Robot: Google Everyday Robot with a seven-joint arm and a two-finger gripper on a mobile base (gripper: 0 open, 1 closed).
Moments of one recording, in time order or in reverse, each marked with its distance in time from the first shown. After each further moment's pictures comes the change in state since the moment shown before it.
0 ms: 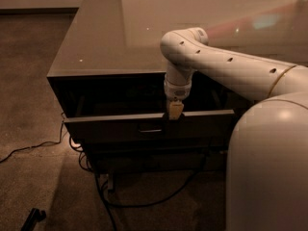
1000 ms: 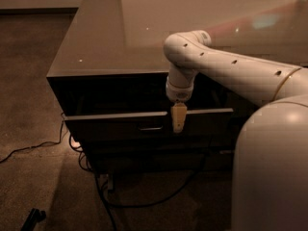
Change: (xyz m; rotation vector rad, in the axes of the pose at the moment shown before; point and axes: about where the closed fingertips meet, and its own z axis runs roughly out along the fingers) arm 0.002 0.004 0.005 0.004 -0.018 0.006
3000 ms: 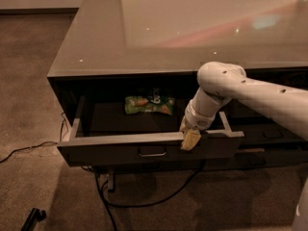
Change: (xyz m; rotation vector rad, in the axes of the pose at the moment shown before) arm 0.032 0.084 0.041 -0.055 -0.215 0.130
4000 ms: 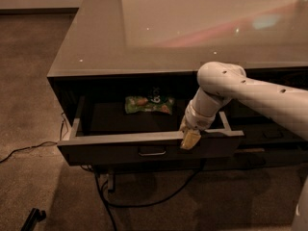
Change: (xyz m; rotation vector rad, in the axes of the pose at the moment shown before) arm 0.000 0.000 0.000 0.000 0.000 0.000
